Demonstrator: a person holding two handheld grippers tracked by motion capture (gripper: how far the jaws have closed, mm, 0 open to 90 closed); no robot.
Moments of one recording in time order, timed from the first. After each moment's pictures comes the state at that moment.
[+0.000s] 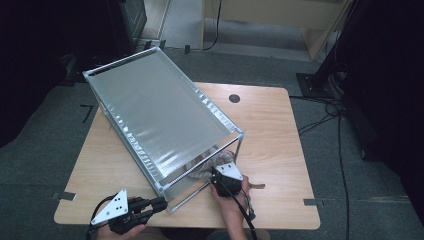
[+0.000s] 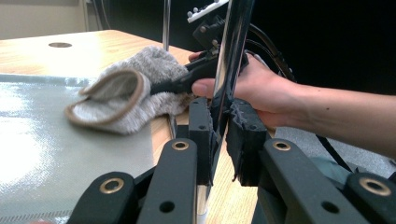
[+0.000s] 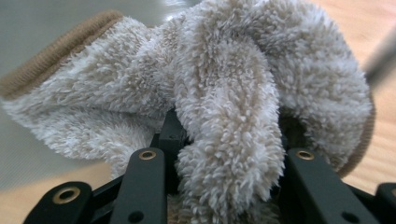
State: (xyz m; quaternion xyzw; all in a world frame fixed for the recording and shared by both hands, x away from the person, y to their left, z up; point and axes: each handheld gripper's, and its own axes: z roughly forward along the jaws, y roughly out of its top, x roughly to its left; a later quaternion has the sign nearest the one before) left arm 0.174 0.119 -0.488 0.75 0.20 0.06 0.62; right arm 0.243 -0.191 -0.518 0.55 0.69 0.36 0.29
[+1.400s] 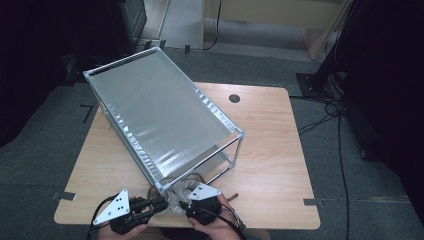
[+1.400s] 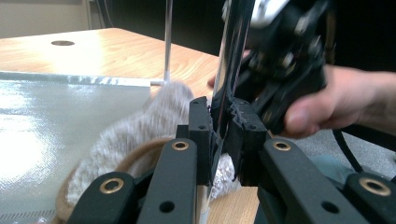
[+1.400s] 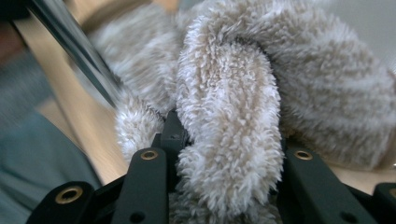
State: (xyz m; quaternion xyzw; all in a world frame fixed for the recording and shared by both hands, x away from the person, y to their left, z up) left arm 0.173 0.116 -0.489 0.76 0.20 0.06 0.62; right arm 0.184 -0.137 -0.500 0.37 0.84 0.38 0.11
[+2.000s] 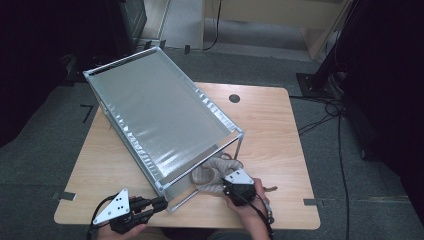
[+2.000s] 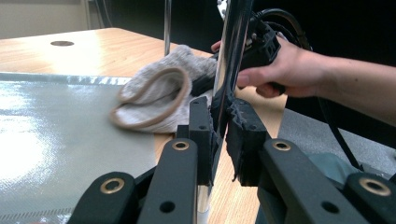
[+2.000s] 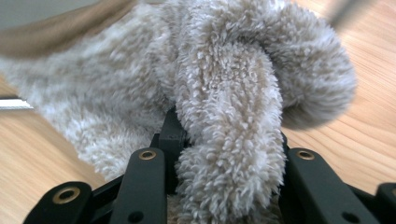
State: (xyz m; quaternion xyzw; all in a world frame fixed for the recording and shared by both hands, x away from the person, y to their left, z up) left arm 0.176 0.118 -0.489 0.76 0.19 0.06 0.62; right arm 0.218 -0.236 -0.501 0.47 0.79 0.30 0.26
